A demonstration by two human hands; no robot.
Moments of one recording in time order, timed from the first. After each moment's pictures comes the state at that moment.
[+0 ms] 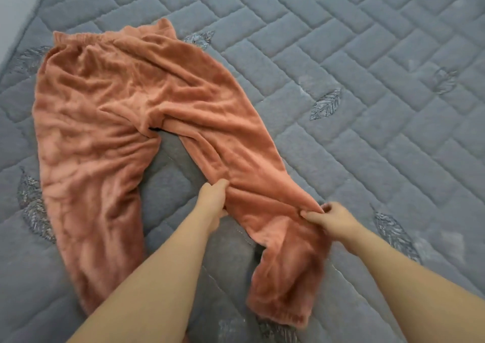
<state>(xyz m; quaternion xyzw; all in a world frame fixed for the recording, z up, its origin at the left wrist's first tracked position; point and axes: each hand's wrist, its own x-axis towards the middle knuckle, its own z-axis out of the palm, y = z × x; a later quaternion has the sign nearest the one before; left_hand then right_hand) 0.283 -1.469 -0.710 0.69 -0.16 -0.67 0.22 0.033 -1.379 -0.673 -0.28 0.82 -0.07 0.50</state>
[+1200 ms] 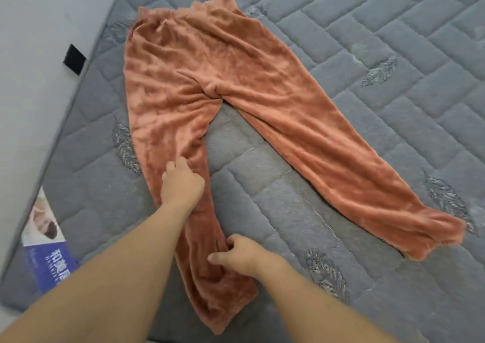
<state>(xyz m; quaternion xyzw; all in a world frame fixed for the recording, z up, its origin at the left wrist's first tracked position) 0.465 -1.386 -0.670 0.82 -0.52 -0.25 0.03 0.323 -1.265 -0.687 -0.44 0.61 0.11 0.65</state>
